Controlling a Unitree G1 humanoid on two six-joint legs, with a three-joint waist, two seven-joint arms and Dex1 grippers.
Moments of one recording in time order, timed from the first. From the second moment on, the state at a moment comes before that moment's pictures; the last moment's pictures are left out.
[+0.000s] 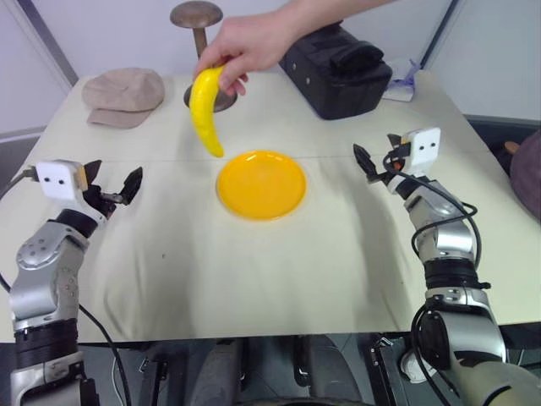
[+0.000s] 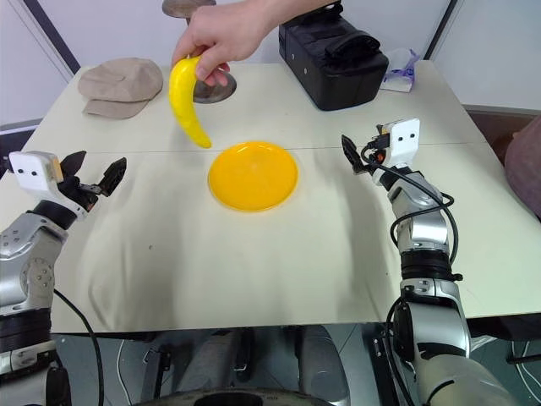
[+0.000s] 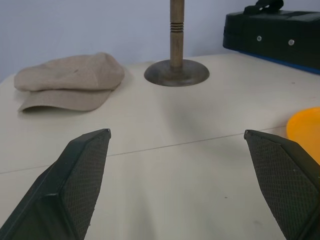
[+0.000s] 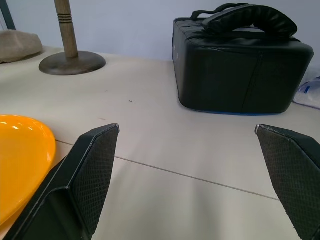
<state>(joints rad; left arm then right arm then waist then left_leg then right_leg) -0.23 0.57 0.42 0.00 -0.45 0.26 -0.47 -0.64 -0.41 -0.20 0.47 0.24 0.04 0.48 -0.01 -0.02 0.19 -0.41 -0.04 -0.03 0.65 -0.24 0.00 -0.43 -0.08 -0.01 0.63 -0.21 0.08</state>
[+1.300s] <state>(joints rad) -0.78 0.54 0.16 0.50 -0.44 0.24 -0.94 -0.52 -0.53 -0.05 -0.11 0.53 0.58 0.77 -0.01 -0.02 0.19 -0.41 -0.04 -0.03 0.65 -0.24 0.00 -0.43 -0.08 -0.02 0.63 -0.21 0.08</state>
